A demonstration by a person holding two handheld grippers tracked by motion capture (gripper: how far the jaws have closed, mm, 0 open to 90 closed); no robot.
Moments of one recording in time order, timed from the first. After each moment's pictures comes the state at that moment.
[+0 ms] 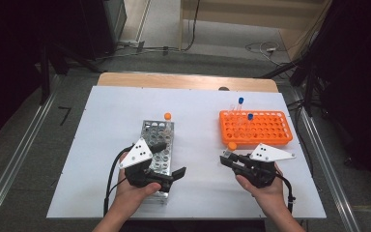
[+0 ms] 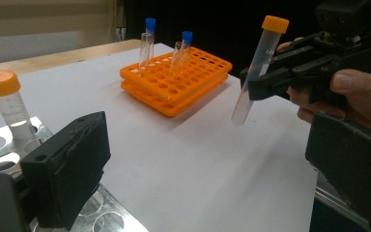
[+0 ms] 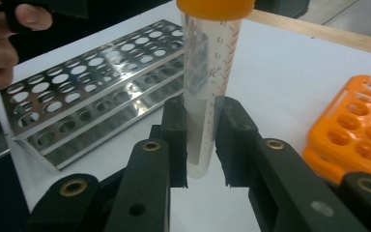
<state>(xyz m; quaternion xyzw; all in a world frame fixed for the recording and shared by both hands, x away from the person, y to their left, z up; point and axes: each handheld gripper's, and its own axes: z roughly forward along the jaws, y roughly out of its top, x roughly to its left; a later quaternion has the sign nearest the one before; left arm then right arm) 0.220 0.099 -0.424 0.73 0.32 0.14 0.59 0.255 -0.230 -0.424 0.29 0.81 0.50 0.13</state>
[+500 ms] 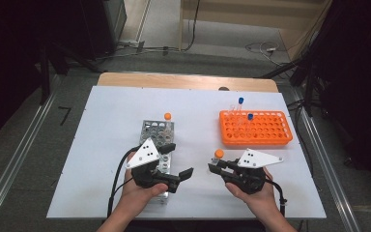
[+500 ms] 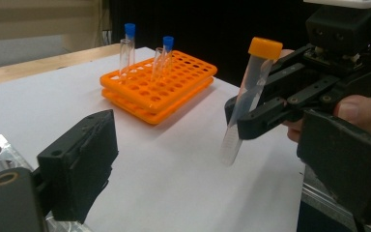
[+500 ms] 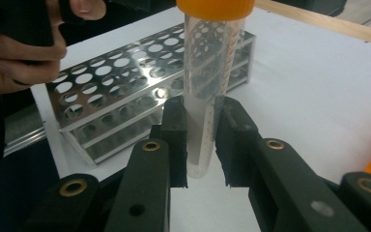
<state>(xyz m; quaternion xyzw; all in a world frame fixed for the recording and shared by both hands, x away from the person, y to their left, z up) 0.220 0.083 -0.419 0.73 0.30 0.12 0.60 0.241 -0.204 -0.425 0.25 0.82 0.50 0.10</state>
